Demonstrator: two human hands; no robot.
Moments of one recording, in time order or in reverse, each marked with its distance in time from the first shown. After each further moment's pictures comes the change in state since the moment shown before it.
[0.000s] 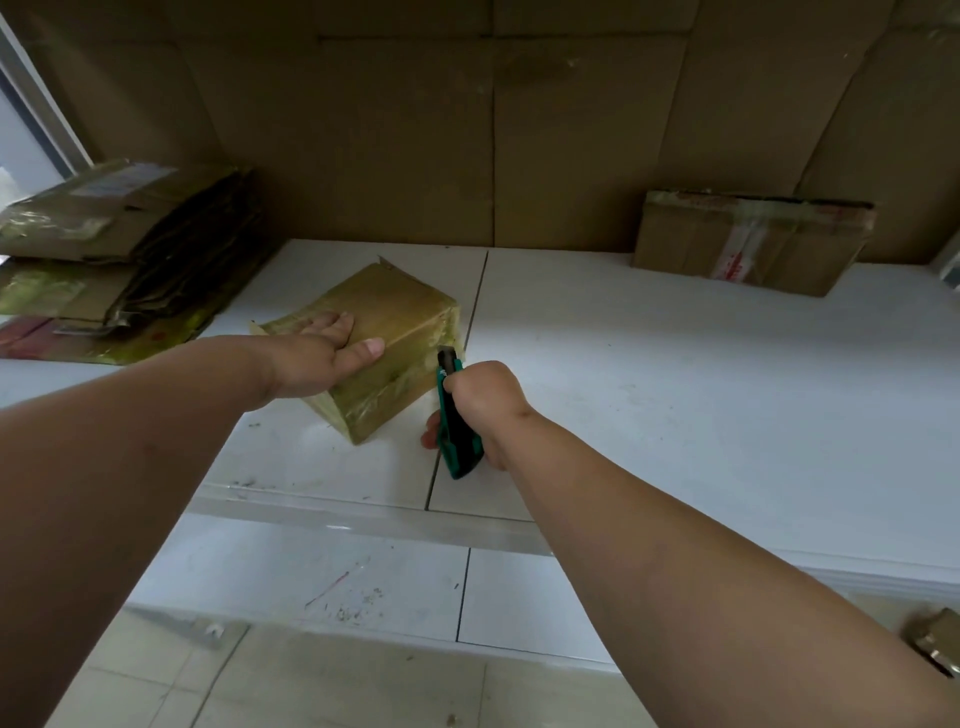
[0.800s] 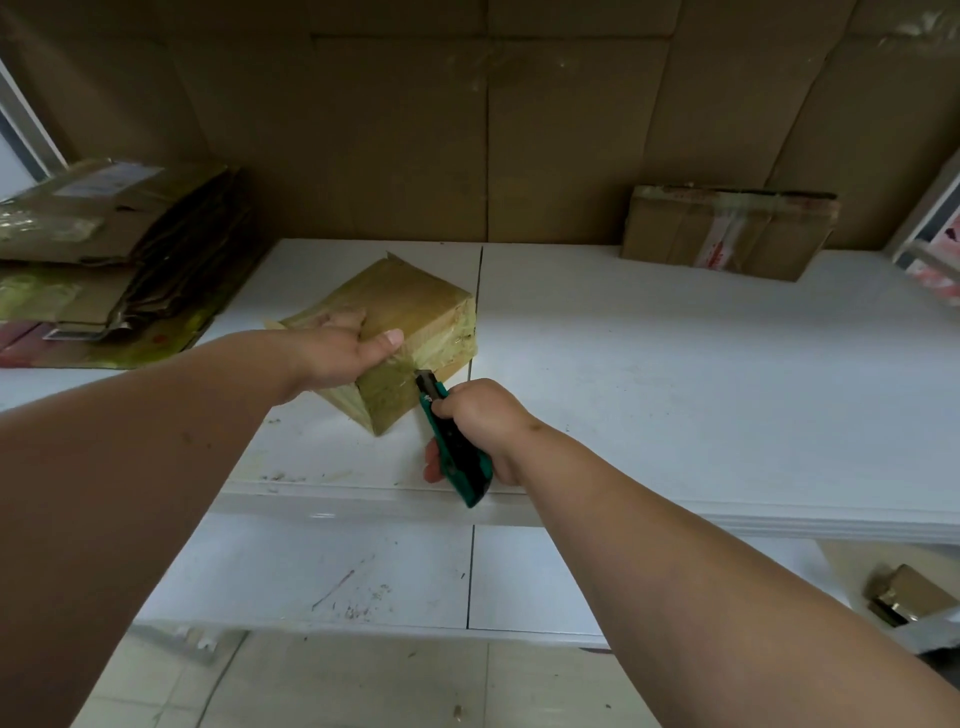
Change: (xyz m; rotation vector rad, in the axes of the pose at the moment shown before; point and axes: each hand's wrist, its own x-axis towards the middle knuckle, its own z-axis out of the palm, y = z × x) left_hand -0.001 -0.008 0.000 -0.152 0.020 0.066; right_hand -0.033 0.017 0.023 -0.070 -0.148 0.017
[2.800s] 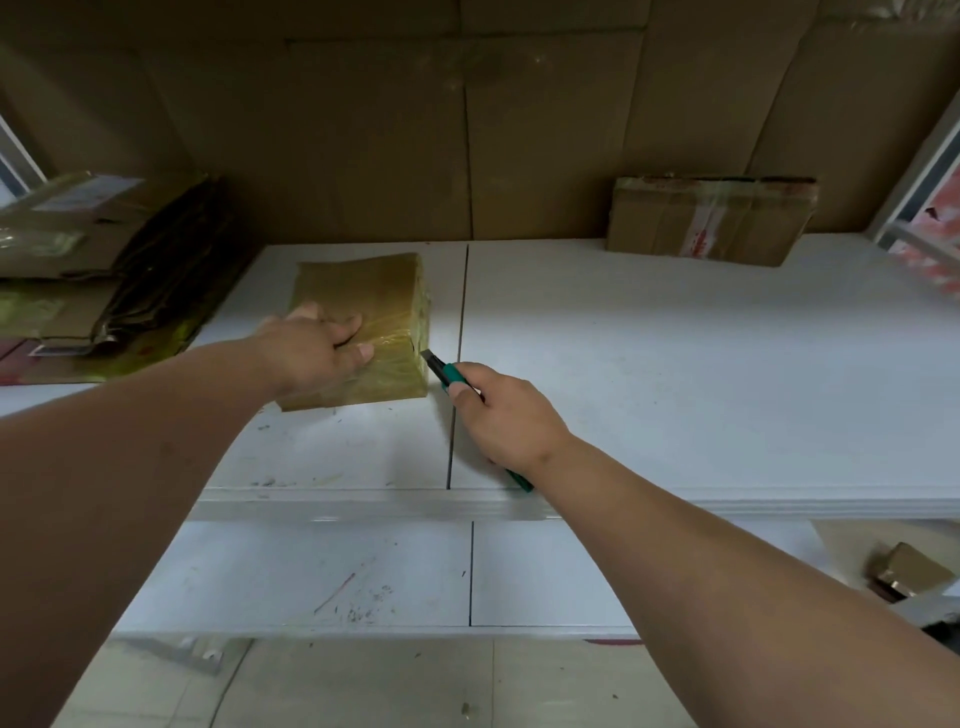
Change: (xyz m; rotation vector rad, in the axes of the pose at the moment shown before) left_hand 0.006 -0.012 -0.004 0.451 0.149 0.075; right_hand 0.004 0.026 -0.035 -0.744 0.292 -0.535
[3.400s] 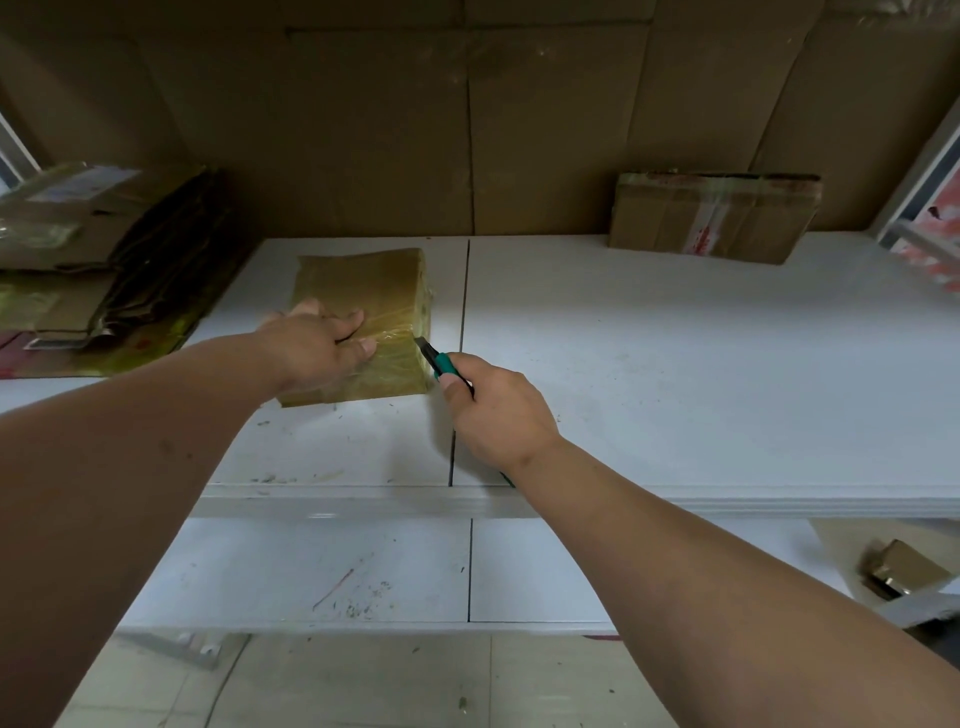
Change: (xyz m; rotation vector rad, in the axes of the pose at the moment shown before) left_hand 0.007 -0.004 0.007 -0.099 -0.001 0.000; right_hand 0.004 -0.009 0.012 -0.085 0.110 -0.033
